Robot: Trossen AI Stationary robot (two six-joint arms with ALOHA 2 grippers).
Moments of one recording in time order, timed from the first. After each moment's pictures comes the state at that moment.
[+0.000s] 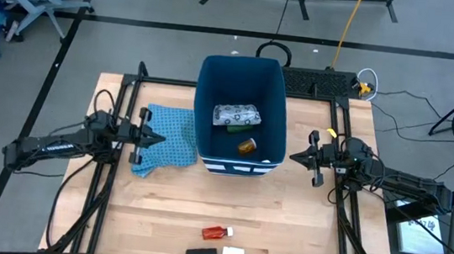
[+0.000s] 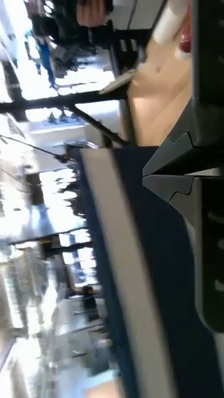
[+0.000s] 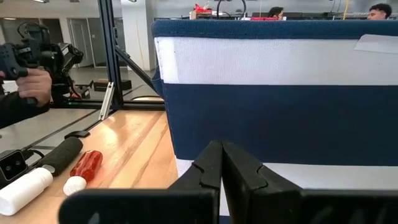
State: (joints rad) left arm 0.35 0.21 0.01 0.38 0.45 0.12; right arm -0.31 0.21 0.02 0.24 -0.39 0.01
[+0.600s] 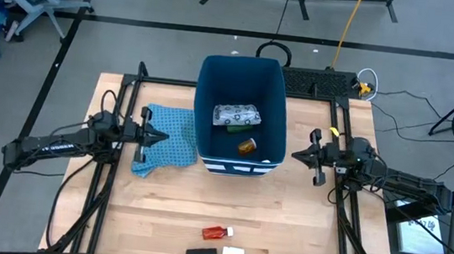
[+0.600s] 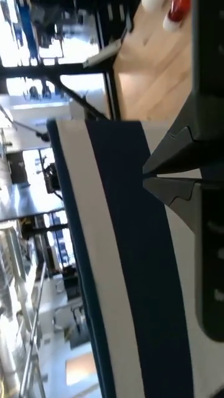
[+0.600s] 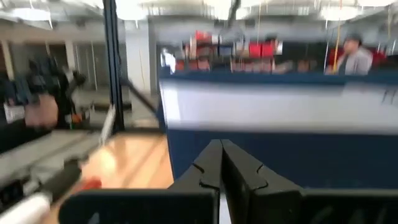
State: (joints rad) left arm 0.35 0.22 0.01 0.33 0.35 0.15; right arm -0.31 0.21 0.02 0.36 -0.39 0.04
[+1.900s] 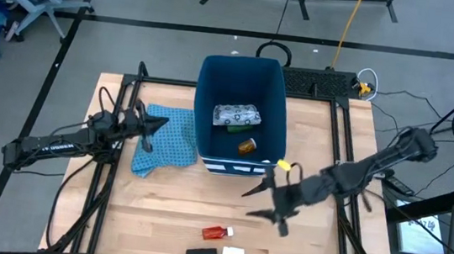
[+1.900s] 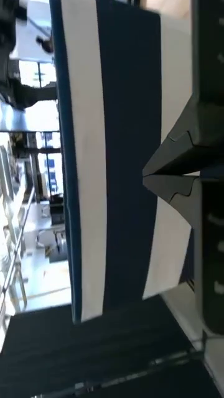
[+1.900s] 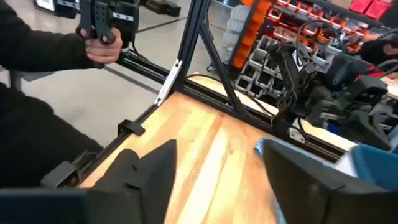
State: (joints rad) left arm 0.35 0.22 0.01 0.34 0.00 0.07; right arm 0.51 1.31 1.03 0.02 0.23 -0.21
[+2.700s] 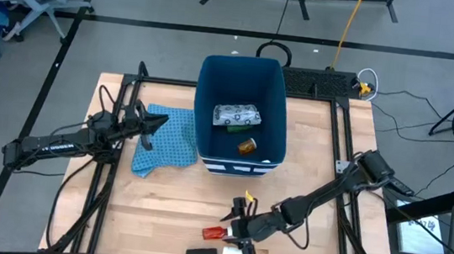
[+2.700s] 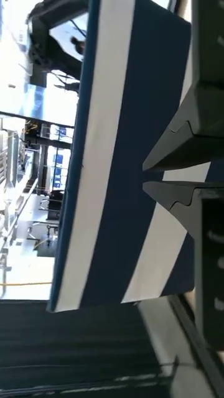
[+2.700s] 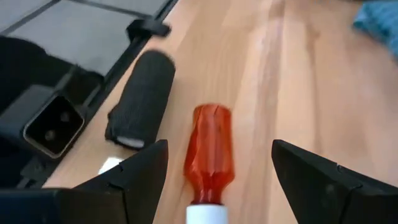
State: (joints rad) left arm 0.35 0.22 0.01 0.34 -0.03 -0.14; right arm 0.56 1.87 1.03 0.25 0.25 0.13
